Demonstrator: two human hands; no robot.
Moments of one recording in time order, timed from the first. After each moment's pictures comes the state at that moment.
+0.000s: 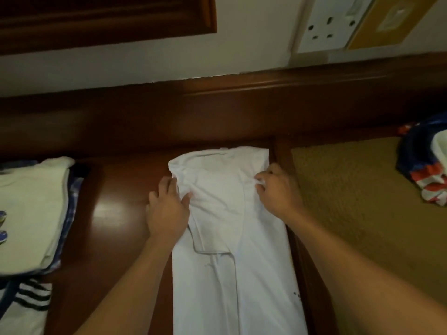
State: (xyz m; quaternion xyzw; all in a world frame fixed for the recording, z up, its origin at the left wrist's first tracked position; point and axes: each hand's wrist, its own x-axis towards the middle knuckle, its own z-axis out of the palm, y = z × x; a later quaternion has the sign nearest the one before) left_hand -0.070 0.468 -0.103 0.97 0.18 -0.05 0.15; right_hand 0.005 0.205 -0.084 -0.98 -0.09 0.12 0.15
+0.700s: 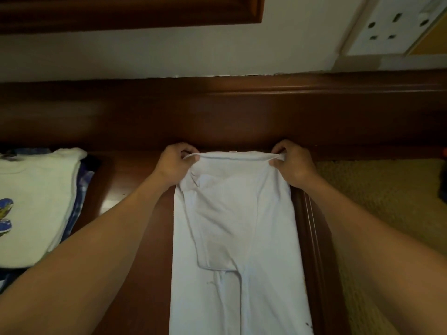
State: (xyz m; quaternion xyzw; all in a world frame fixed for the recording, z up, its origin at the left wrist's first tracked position) left_hand 0.050 0.525 -0.097 0.89 0.17 -0.06 0.43; right_hand 0.106 0.221 -0.094 -0.93 -0.02 0.15 0.33
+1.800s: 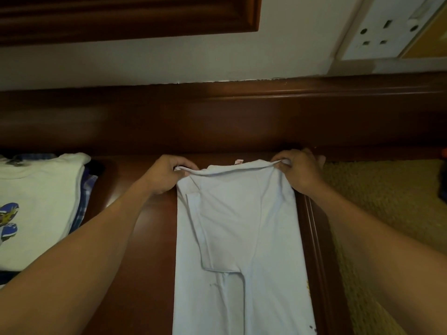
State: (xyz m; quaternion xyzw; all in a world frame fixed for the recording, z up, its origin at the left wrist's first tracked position) left_hand 0.030 0.548 -0.084 0.88 0.10 -0.16 0.44; right_hand 0.098 0.206 -0.100 -0.97 -0.07 0.10 0.22
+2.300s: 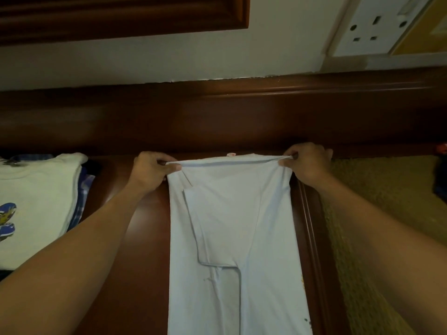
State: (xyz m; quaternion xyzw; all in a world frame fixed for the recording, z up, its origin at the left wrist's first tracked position) left_hand 0.024 0.562 -0.090 0.88 0.22 -0.04 0.41; right_hand 0.106 0.190 -0.082 -0.98 -0.02 0.09 0.20
